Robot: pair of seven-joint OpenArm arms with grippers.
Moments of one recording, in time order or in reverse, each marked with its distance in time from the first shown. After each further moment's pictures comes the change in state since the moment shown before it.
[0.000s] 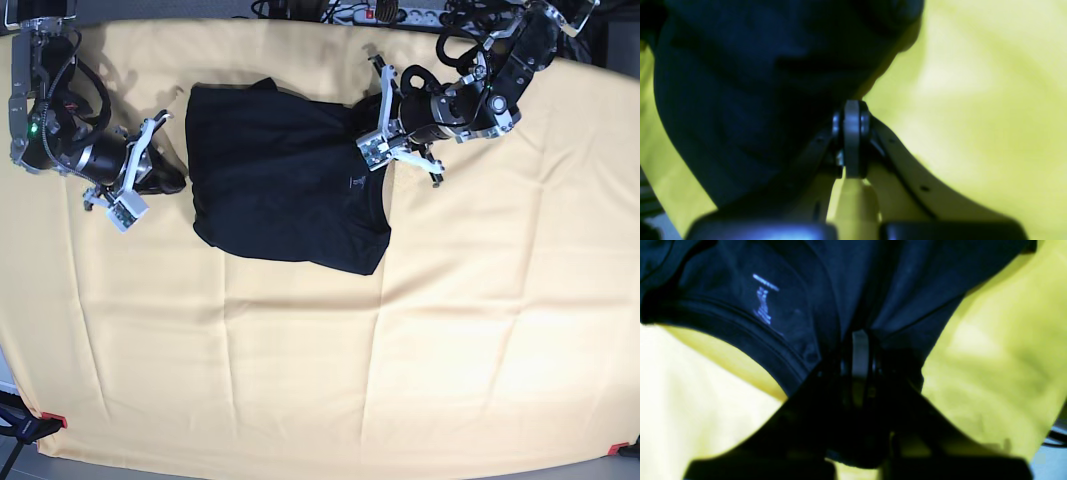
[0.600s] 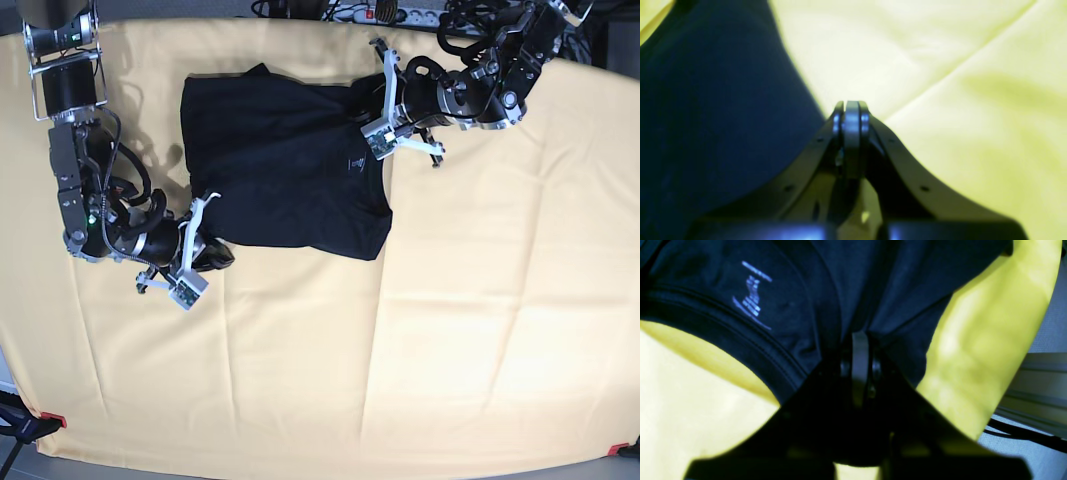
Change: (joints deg) left arm 3.8 -0.1 -0.6 0.9 -8.1 -2.8 2.3; right arm 24.2 -4.9 -18.2 -20.2 -11.8 0.2 8.7
